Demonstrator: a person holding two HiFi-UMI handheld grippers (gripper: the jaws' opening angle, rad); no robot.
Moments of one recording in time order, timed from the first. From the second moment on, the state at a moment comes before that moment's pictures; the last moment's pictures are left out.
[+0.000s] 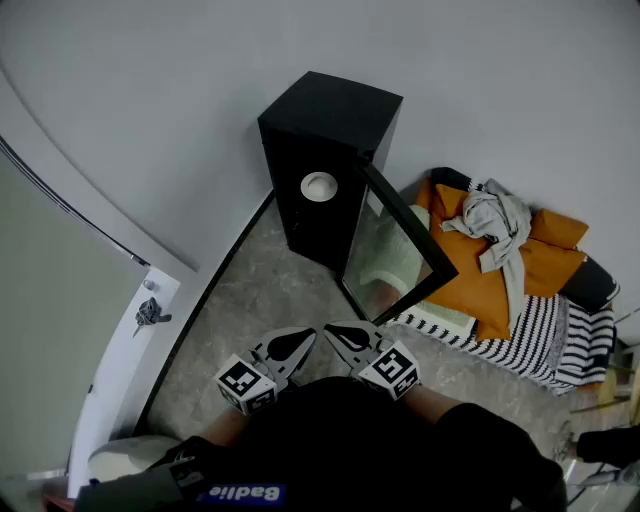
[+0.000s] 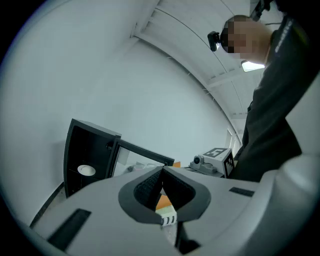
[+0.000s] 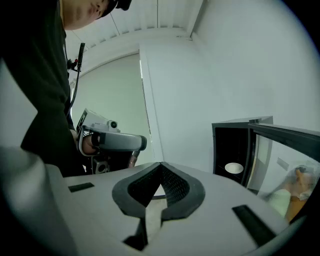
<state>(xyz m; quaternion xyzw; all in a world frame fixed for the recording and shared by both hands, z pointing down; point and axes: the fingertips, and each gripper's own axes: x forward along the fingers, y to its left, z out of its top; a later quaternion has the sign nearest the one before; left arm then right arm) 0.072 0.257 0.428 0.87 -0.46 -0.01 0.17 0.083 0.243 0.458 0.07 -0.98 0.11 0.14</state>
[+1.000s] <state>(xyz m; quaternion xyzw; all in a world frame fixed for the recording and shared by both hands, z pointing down) 0.073 0.251 0.431 0.87 -0.47 0.00 0.17 0.087 0.234 0.461 0.07 -0.98 0.12 0.14</state>
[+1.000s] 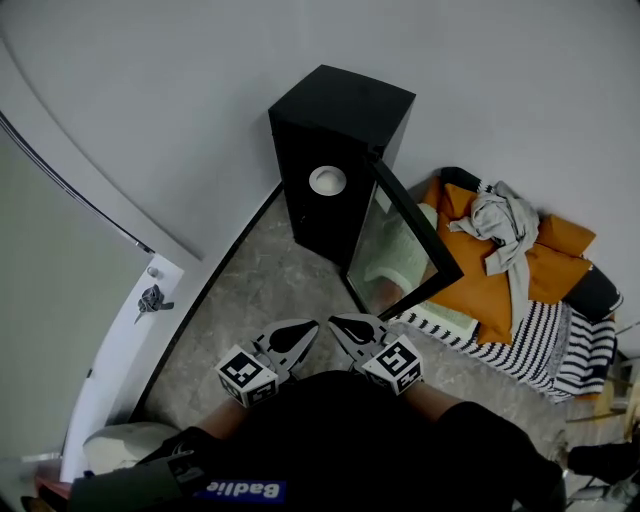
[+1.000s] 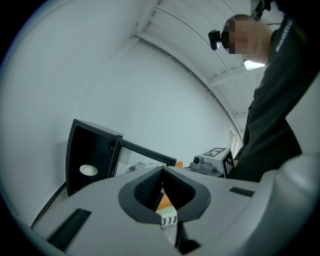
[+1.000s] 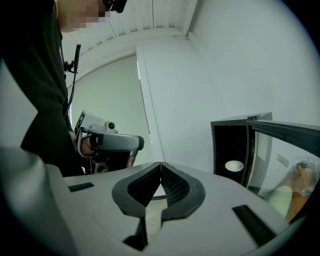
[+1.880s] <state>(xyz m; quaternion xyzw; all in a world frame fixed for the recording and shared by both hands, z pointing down) 0.110 0.214 0.438 0.83 -0.53 -0.01 0.17 0.129 0.189 0.473 0.02 -0.98 0.13 0.13</state>
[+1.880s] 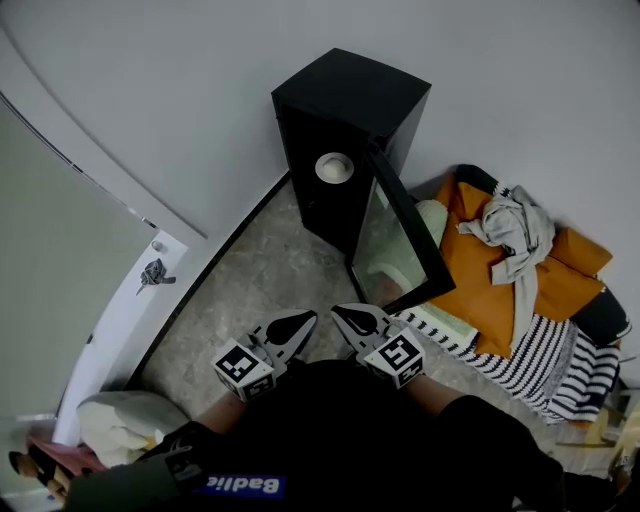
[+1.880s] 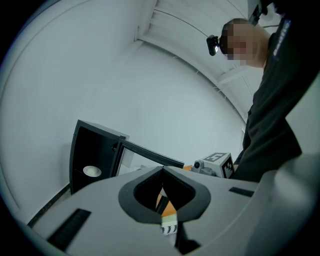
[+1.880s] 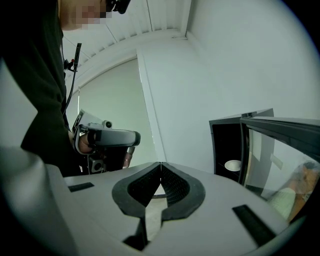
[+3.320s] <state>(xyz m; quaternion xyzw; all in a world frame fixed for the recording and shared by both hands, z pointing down) -0.079 0.094 0.439 0.88 -0.44 -0.05 0.18 -0.041 0.090 0.501 0.14 -0.96 0.16 0.18</state>
